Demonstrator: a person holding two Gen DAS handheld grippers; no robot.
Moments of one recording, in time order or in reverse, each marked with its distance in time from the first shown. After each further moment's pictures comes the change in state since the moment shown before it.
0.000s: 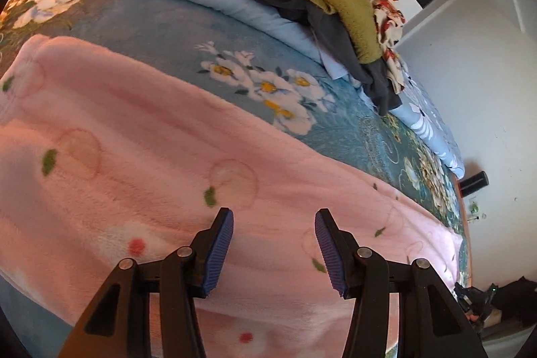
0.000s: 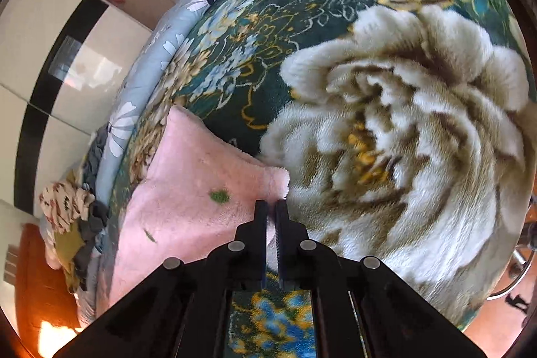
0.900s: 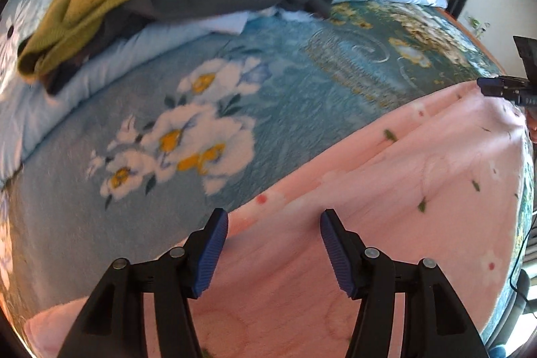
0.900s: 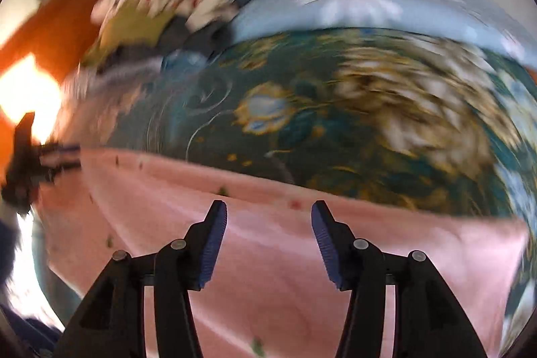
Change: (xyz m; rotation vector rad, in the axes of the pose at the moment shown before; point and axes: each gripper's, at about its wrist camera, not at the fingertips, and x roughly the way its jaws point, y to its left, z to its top) left arm 0.095 -0.088 0.053 0.754 0.253 0.143; right arm 0.121 0.283 -0.089 -1.082 0.352 0.149
